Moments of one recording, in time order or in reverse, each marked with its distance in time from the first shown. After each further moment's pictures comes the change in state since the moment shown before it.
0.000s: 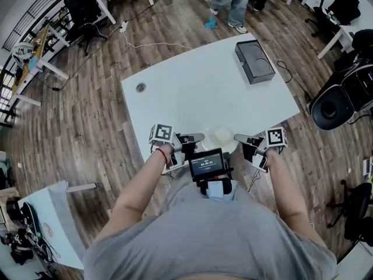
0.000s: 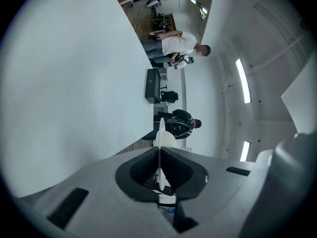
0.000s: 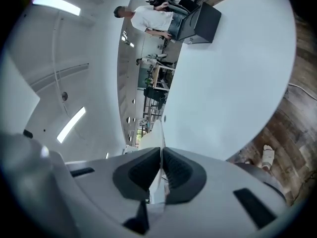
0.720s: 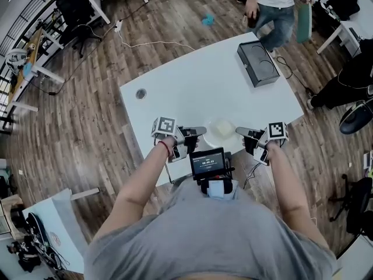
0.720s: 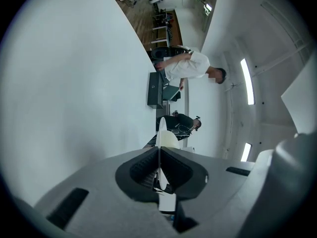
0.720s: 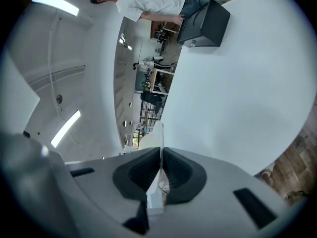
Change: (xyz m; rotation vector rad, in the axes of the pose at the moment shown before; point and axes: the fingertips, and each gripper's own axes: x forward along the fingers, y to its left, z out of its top) left arm 0.001 0.007 0.069 -0.019 0.043 0.022; right arm 0.035 -0.003 0.058 0.012 -0.038 -0.047
